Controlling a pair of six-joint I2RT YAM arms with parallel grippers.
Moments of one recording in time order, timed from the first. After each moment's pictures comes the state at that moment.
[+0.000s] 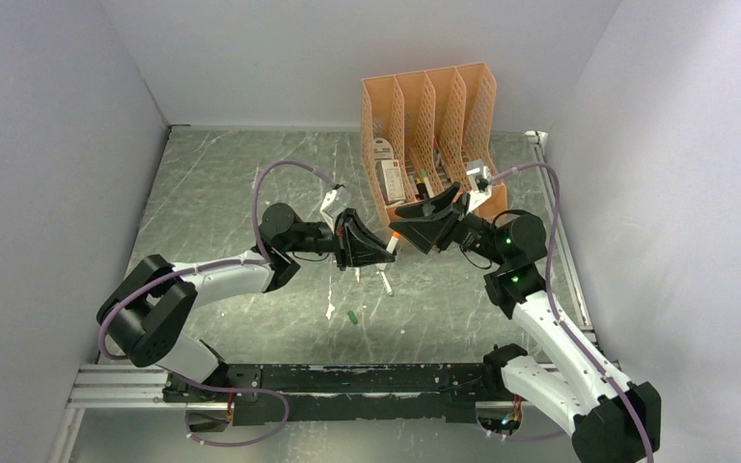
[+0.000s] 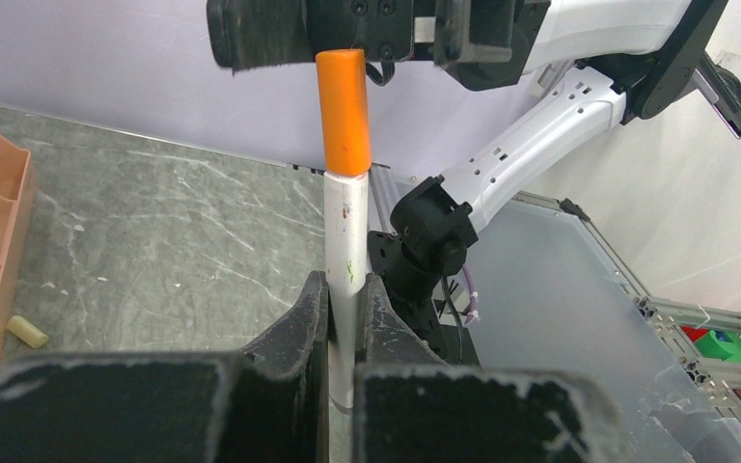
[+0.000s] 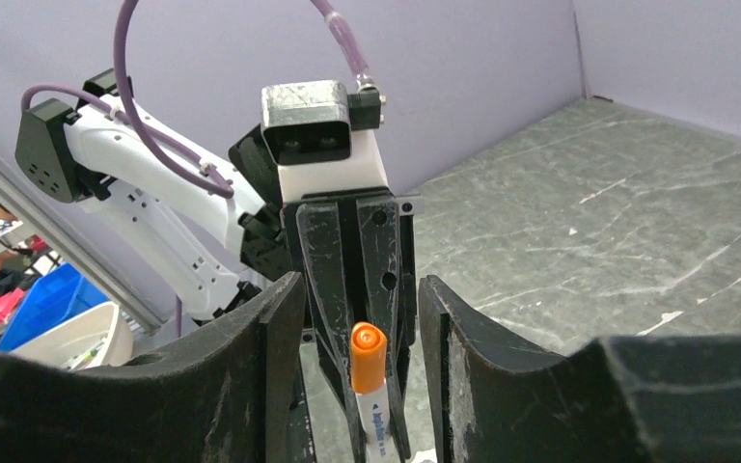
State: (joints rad) left arm -0.73 1.51 0.72 1.09 0.94 -0.58; right arm 0.38 0.88 0.63 0.60 -0.77 0.64
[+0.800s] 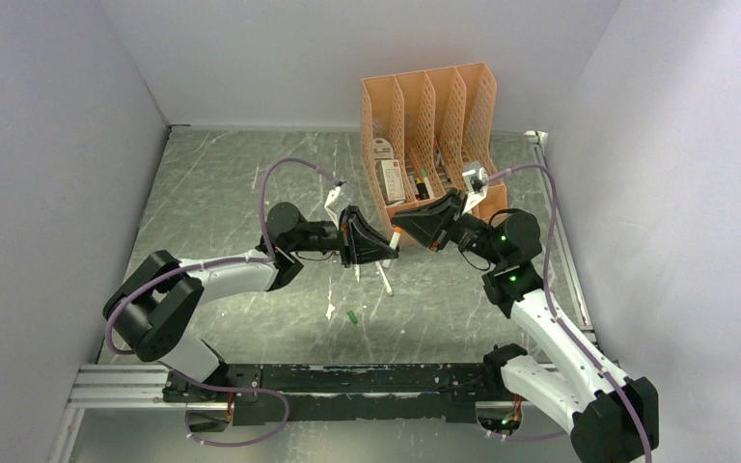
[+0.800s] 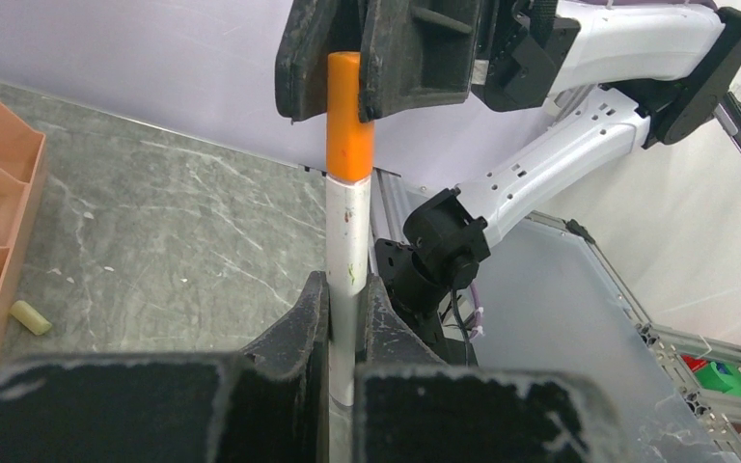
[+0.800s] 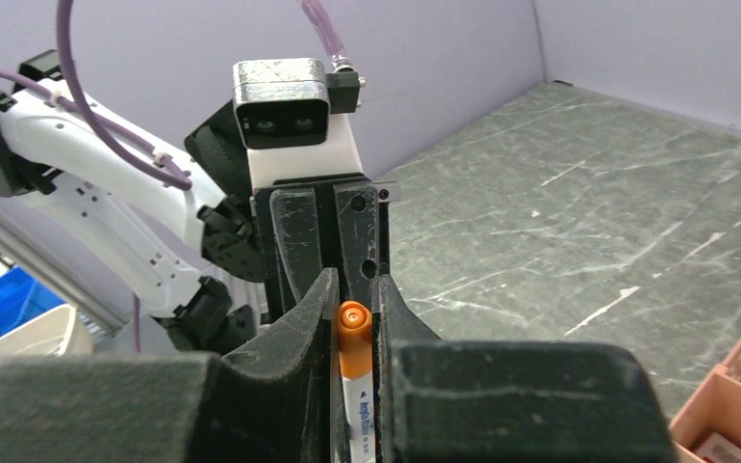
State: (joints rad) left arm -0.73 1.54 0.74 1.09 0.88 -0.61; right arm 0.38 0.90 0.61 0.56 -0.75 0.58
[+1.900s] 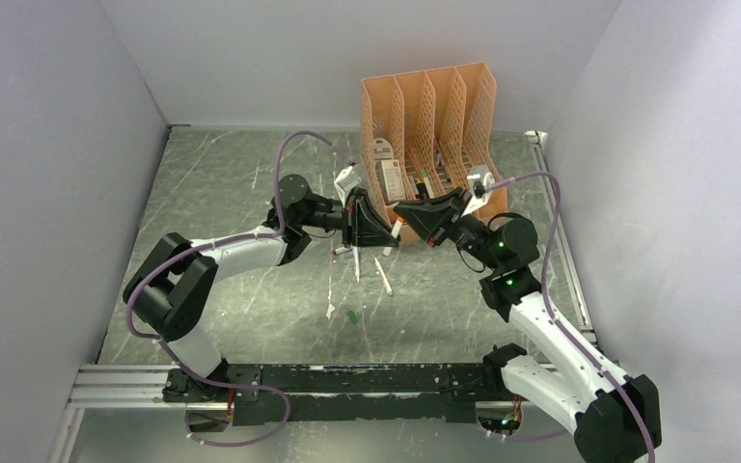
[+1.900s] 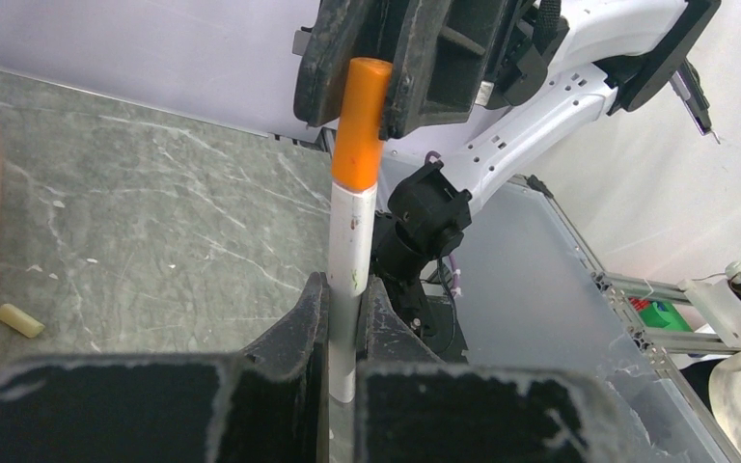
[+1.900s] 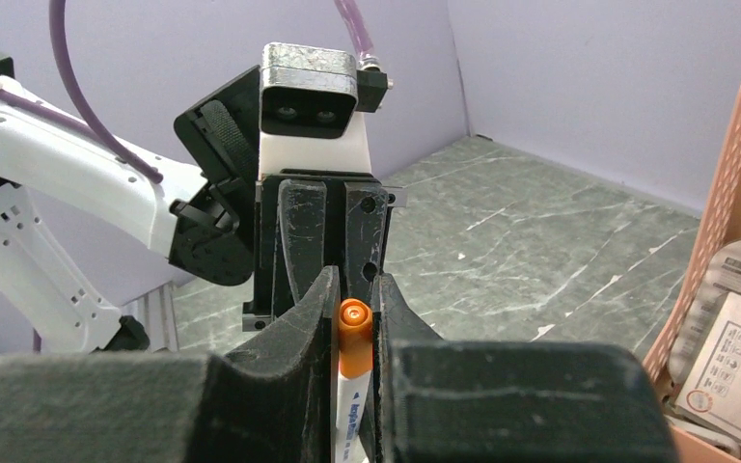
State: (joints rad) left arm -0.65 1.67 0.96 0.98 1.11 -0.66; right arm 0.42 0.91 0.57 0.61 -0.57 0.43
